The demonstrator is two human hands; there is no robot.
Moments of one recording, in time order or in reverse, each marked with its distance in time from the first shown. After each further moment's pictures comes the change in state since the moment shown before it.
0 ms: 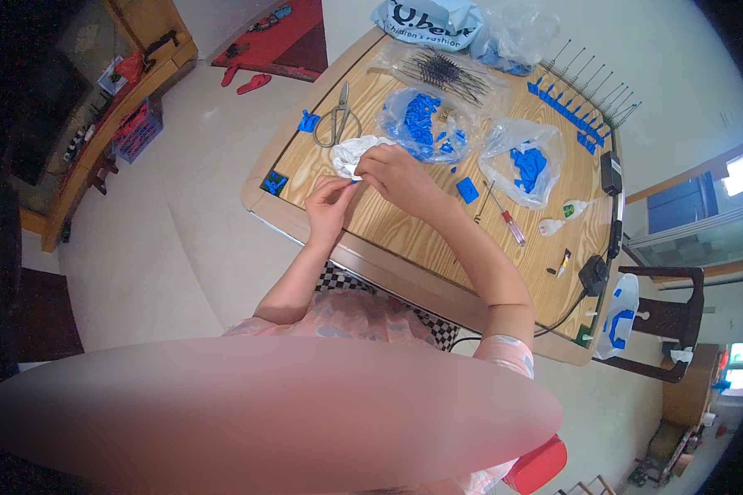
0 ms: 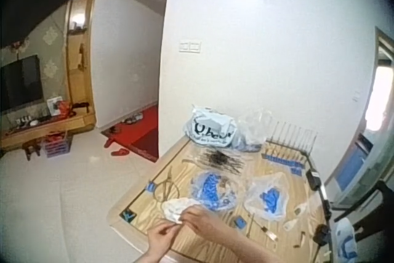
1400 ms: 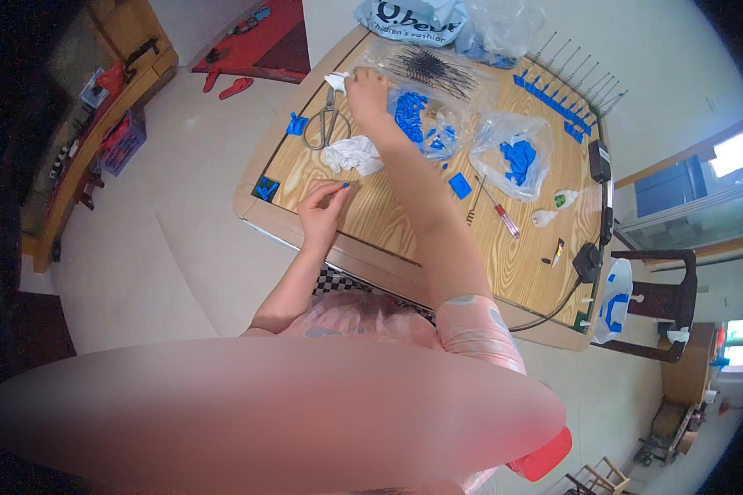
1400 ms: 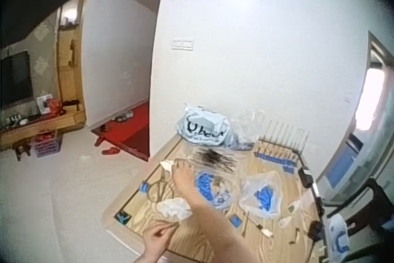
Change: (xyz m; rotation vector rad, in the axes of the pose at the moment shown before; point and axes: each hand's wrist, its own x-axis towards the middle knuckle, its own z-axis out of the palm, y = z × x) left_hand 0.002 -0.005 0.002 -0.050 -0.024 -0.015; right_hand 0.104 0.149 0.072 -0.804 -0.073 0.496
